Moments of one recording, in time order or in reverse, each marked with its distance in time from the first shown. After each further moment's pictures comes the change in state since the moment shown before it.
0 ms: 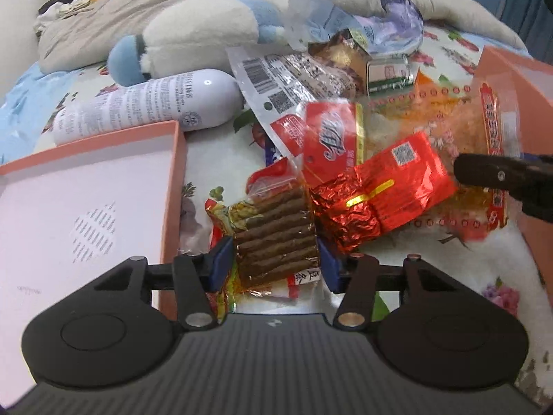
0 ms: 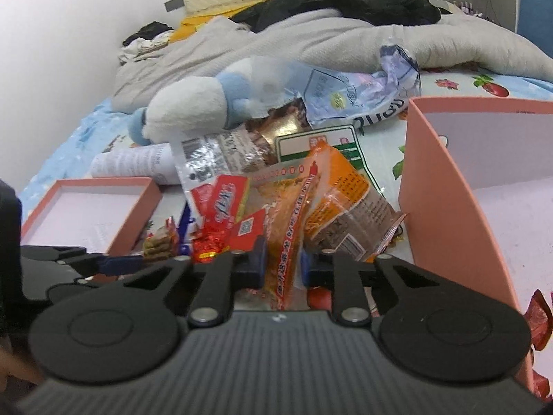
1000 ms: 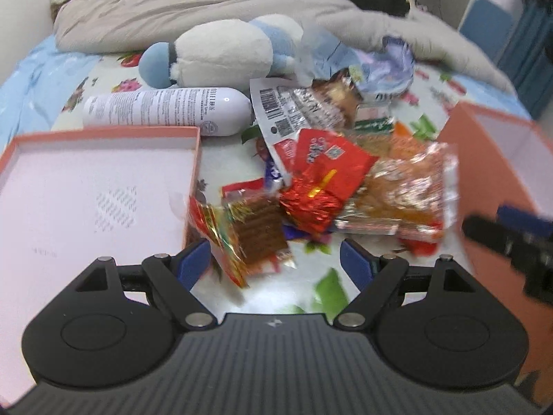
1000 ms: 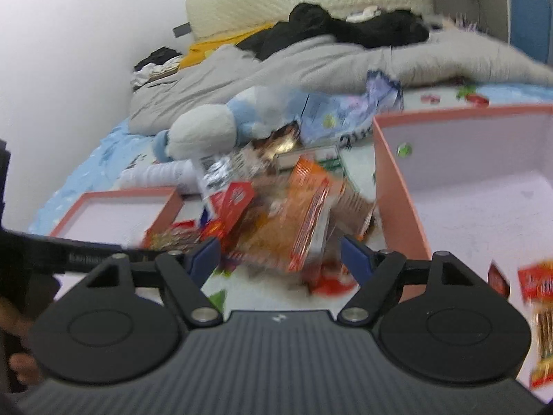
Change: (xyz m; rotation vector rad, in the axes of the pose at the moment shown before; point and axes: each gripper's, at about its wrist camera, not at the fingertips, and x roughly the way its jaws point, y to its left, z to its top) left arm -0.053 0.013 0.005 -0.105 -0.014 -0.069; right arm -0.047 -0.009 -0.014 0.007 -0.094 0.006
